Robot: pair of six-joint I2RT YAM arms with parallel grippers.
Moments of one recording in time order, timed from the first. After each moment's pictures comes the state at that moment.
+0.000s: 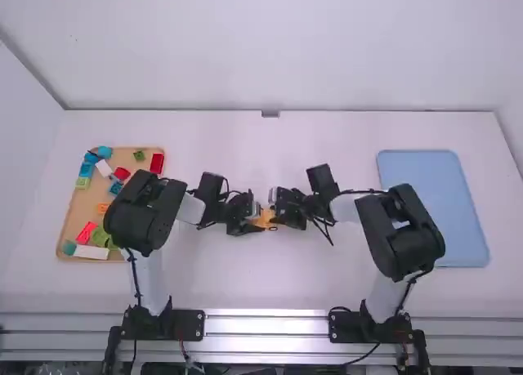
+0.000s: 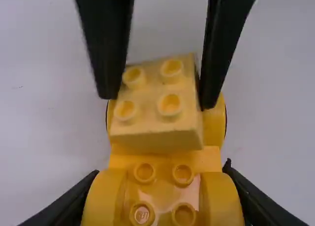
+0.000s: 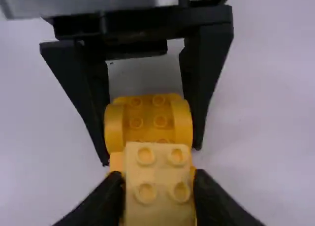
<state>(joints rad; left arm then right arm) -0.25 2.01 0.72 0.28 0.93 0.98 0.37 1.88 0.77 0.04 -0.83 -0.94</state>
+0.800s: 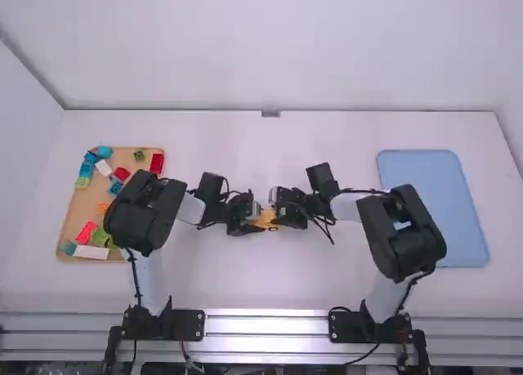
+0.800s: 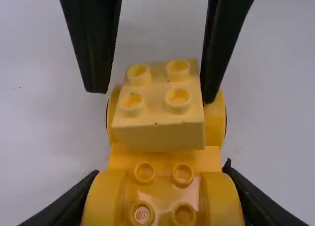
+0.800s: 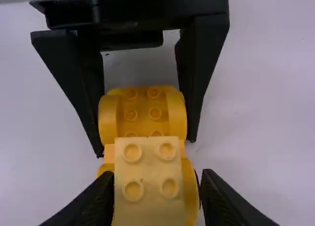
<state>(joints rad) -0.25 2.01 0.72 0.28 0.93 0.99 0.37 1.86 0.79 -0.01 -0.80 -0.97</state>
